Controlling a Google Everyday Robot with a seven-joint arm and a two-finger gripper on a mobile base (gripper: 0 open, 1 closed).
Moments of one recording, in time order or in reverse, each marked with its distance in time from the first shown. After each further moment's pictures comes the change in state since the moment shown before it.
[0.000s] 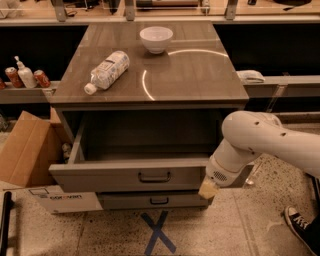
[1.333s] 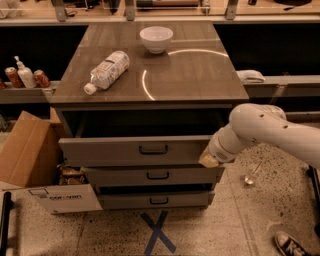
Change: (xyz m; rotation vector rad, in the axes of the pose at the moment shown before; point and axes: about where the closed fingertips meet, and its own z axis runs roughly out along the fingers) arm -0.042 -0.098 -0.011 0.231 -0.176 -0.146
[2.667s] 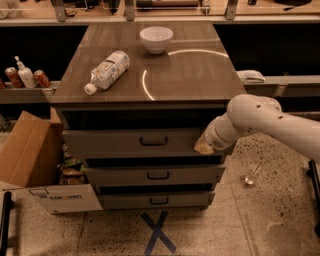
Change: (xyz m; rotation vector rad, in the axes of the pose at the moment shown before) arm -0.033 -0.042 0.002 0.059 -0.083 -0.057
